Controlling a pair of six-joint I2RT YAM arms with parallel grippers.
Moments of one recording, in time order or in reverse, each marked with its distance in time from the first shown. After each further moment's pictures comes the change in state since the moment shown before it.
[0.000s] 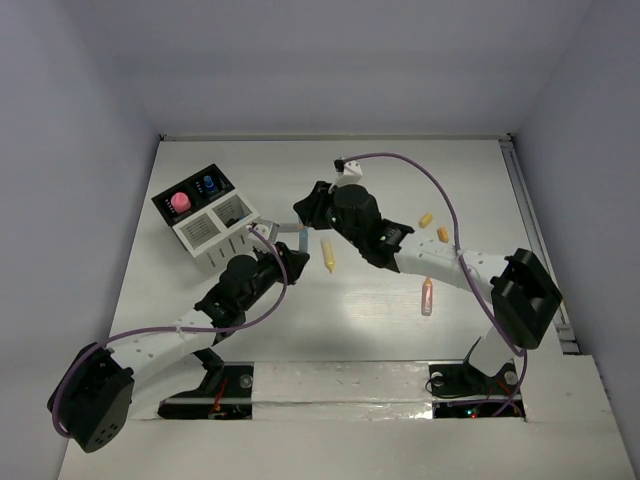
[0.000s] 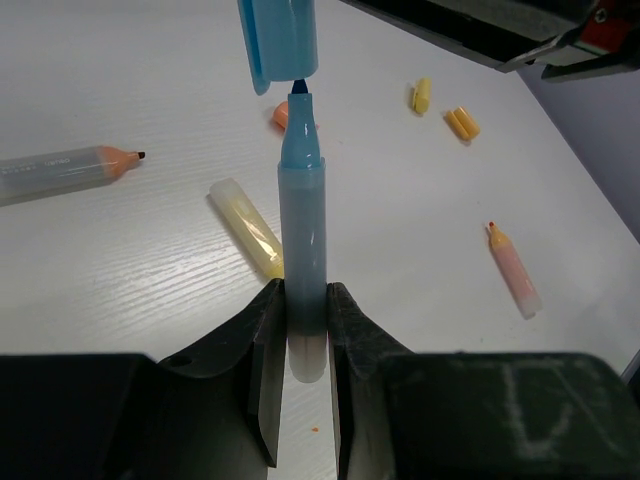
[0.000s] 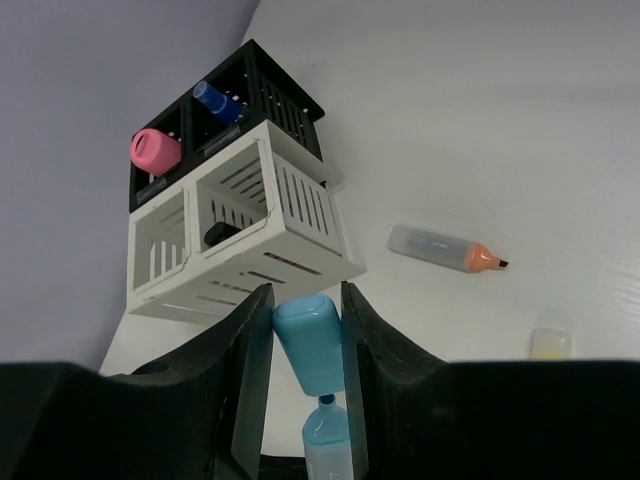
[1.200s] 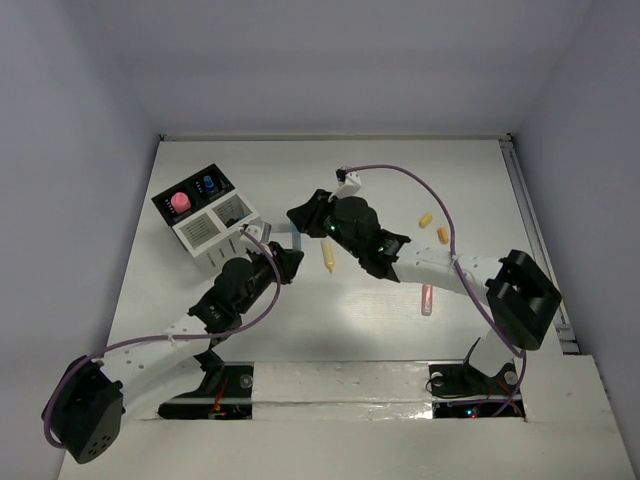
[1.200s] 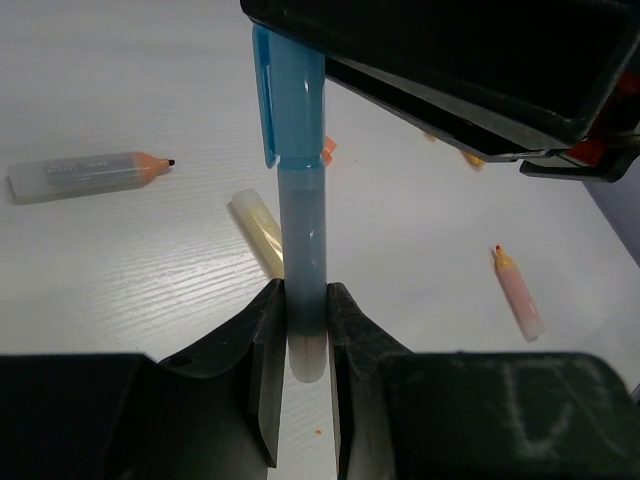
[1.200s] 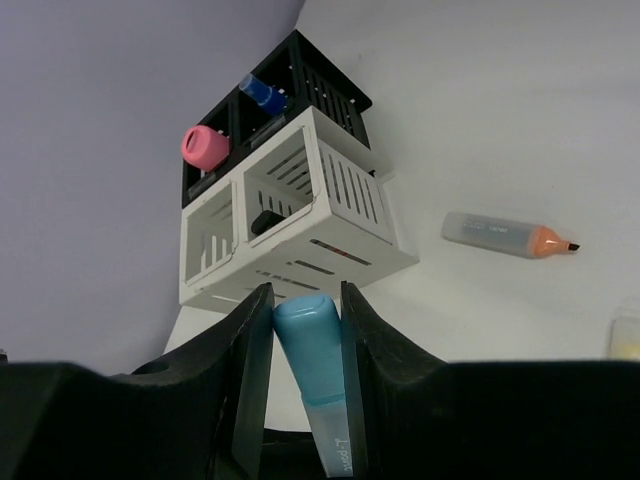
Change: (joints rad) left arm -0.004 -0.082 0.000 -0.060 -0.091 -0.019; right arm 0.035 0.000 -0.076 0.128 -0.047 0.102
